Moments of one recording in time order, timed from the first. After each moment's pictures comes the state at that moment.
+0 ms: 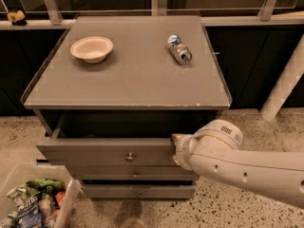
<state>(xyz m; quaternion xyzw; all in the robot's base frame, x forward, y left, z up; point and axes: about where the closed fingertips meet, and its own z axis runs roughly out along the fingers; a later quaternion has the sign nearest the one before) 0.505 -0.109 0.632 -0.70 0.66 -0.13 0.25</state>
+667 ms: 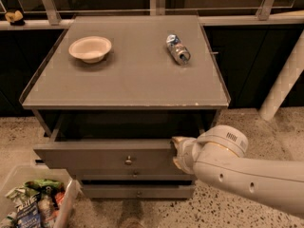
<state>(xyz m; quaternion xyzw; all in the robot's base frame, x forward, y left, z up) 0.494 -0.110 0.637 -0.70 0.65 -0.14 0.26</state>
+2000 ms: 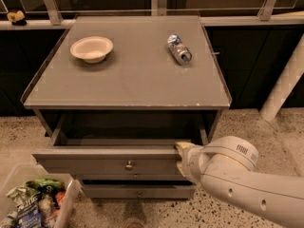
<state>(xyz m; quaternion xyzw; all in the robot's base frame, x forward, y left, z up) 0.470 -0.117 0.636 -0.70 0.65 -0.14 0.27</state>
